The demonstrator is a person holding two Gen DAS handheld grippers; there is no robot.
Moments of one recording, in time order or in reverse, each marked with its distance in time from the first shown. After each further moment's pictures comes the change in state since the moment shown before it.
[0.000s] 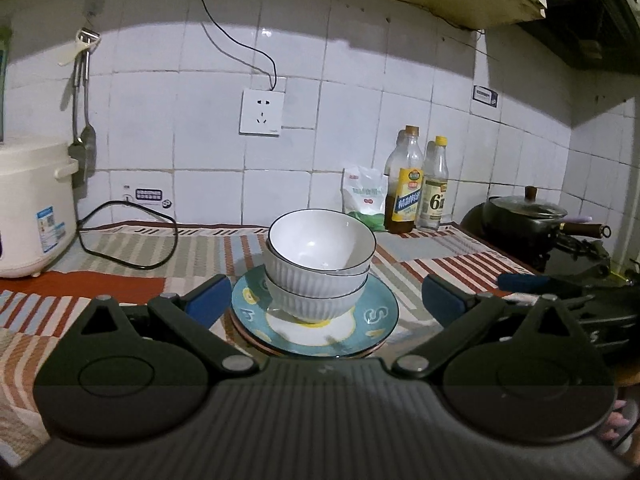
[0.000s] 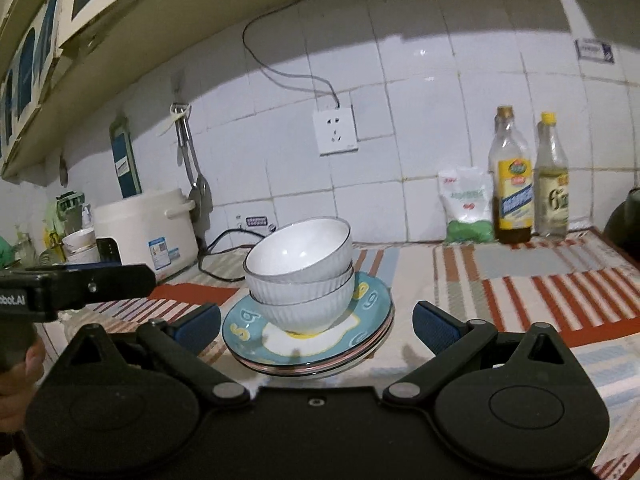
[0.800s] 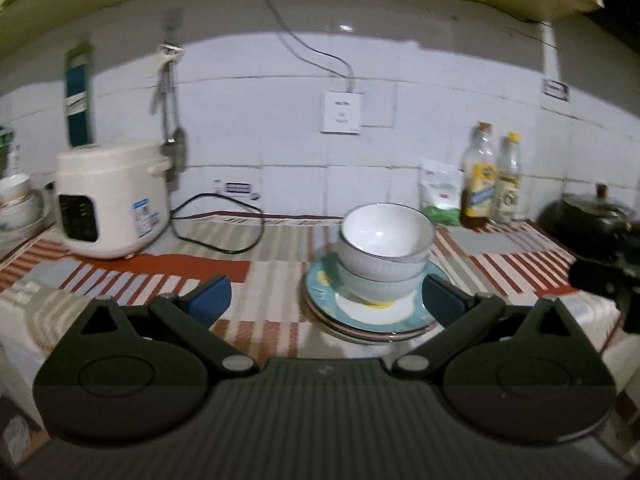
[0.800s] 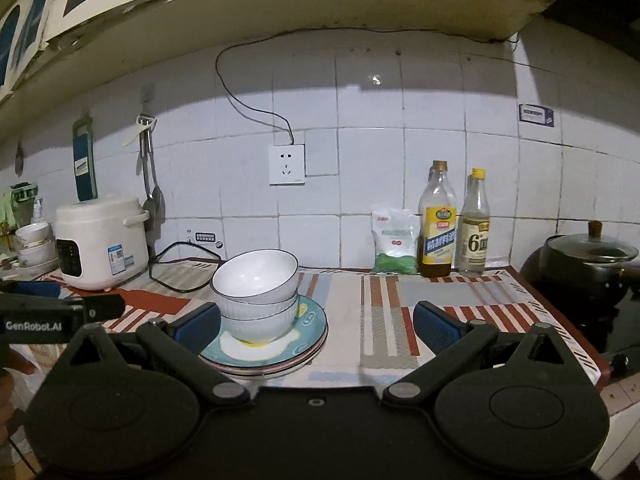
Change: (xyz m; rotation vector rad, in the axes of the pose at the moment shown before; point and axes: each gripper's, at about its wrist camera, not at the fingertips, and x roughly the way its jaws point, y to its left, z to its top) left arm -0.043 -0.028 0.003 -0.039 0.025 0.308; right arm -0.071 0.031 0.021 -0.061 -0.034 -0.226
